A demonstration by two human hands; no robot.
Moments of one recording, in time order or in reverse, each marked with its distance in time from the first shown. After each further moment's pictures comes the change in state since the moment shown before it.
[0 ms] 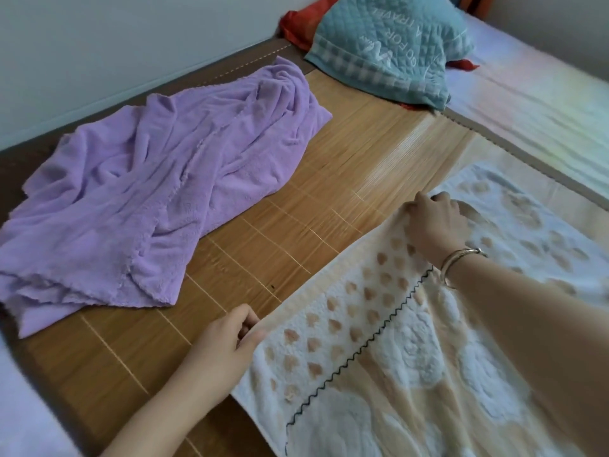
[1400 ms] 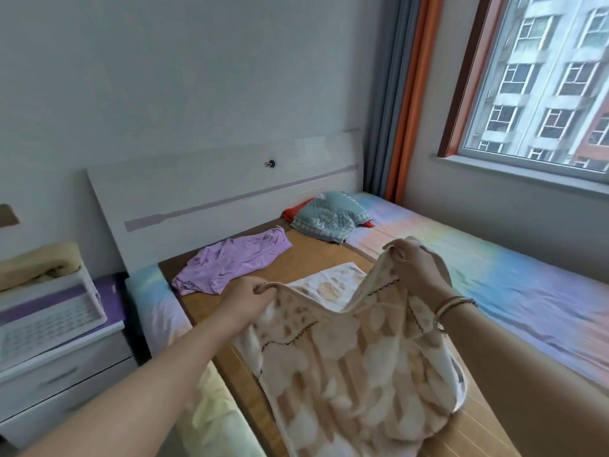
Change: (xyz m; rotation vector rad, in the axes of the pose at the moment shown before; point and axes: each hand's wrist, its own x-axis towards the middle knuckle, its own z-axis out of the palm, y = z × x) left_hand -0.562 0.437 0.107 0.023 0.521 0.169; right_hand -0.432 0.426 -0.483 0.725 0.158 -0.398
